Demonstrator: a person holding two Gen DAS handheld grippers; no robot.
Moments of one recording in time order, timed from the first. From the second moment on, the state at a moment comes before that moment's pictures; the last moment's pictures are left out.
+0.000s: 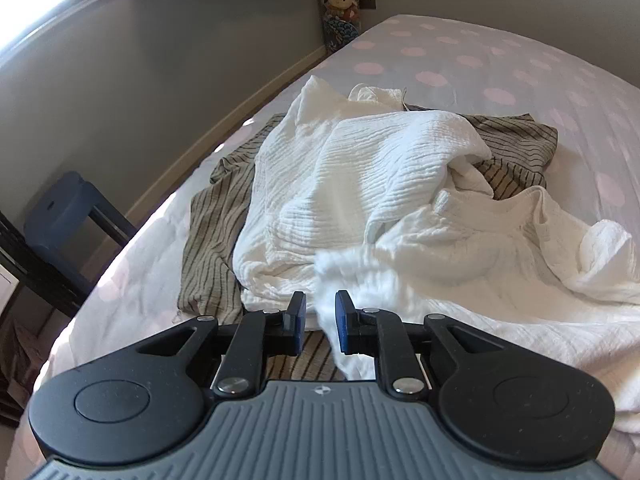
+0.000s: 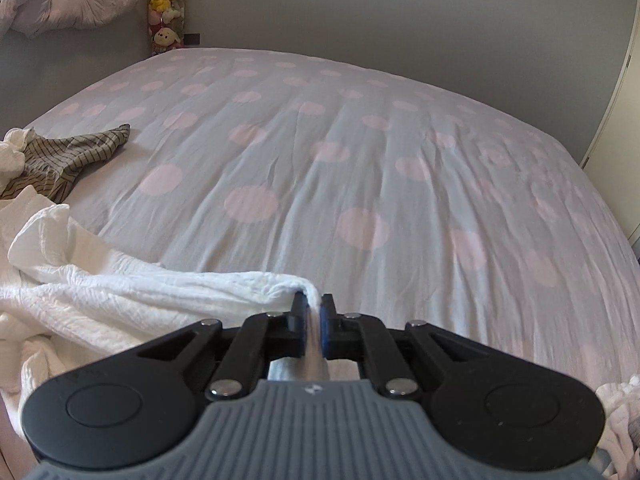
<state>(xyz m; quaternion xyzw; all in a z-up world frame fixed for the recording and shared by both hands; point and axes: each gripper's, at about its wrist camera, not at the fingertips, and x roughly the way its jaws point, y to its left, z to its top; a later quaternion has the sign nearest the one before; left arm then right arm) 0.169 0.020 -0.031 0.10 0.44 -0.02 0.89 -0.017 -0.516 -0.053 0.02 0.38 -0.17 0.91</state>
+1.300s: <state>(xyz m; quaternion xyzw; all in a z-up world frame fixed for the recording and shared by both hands) 0.149 -0.196 -0.210 0.71 0.14 -0.37 0.59 -0.155 -0.530 -0.092 0.15 0.41 -0.27 0.86</state>
